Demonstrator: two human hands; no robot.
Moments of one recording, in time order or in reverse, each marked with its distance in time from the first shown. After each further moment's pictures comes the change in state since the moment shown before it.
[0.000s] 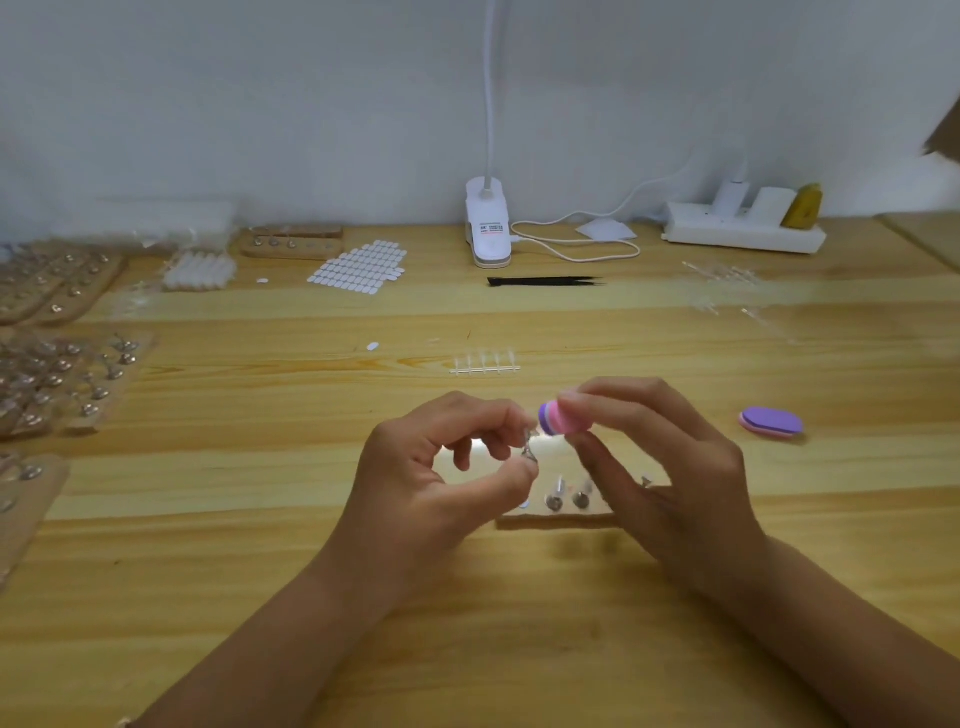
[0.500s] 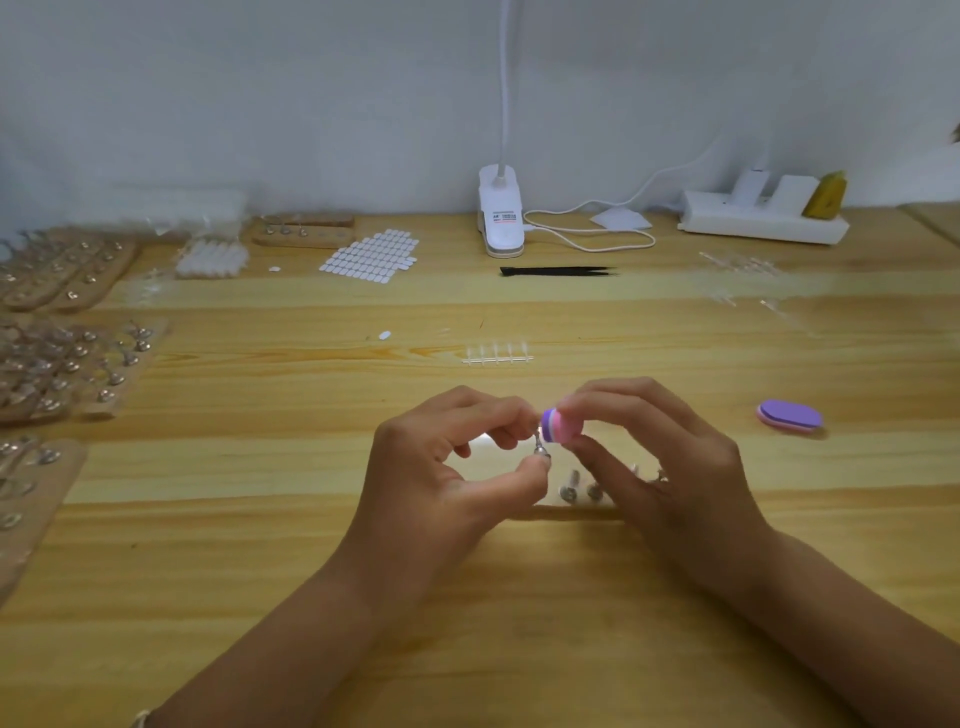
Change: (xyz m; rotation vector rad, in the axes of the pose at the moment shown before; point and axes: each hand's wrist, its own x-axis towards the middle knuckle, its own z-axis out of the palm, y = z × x) left_hand -0.004 0.005 0.003 0.213 0.095 0.014; right_hand -0.001 0.001 0.004 0.058 -0.123 0.022
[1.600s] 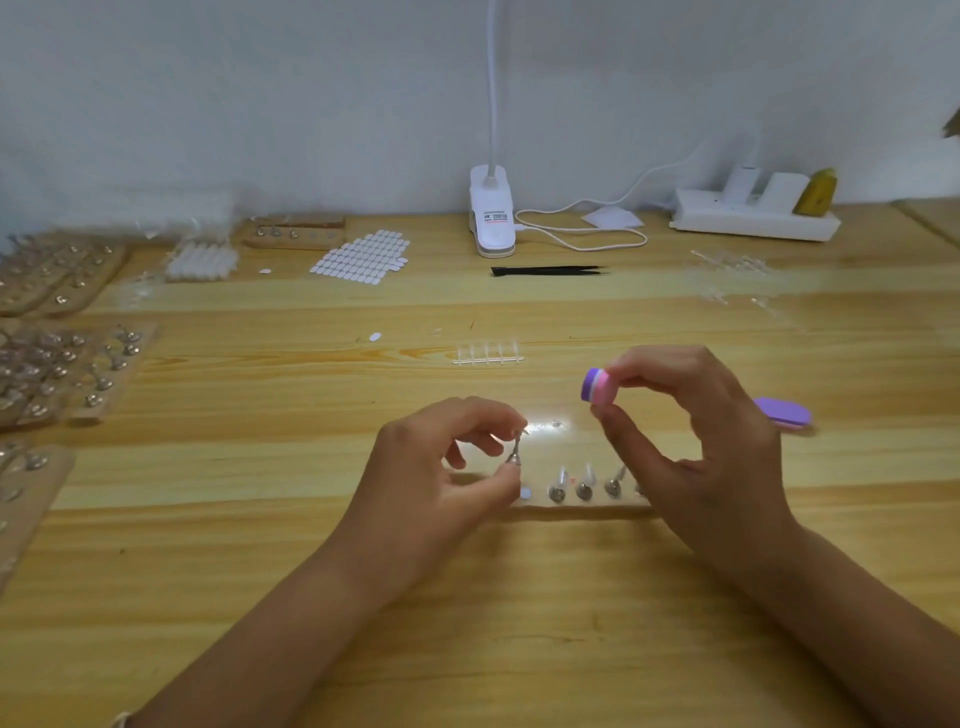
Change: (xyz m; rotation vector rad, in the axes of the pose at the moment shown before) left_hand 0.002 -0.015 0.002 0.035 -0.134 -0.110; right_hand 0.001 0.012 -0.012 -0.093 0.150 0.039
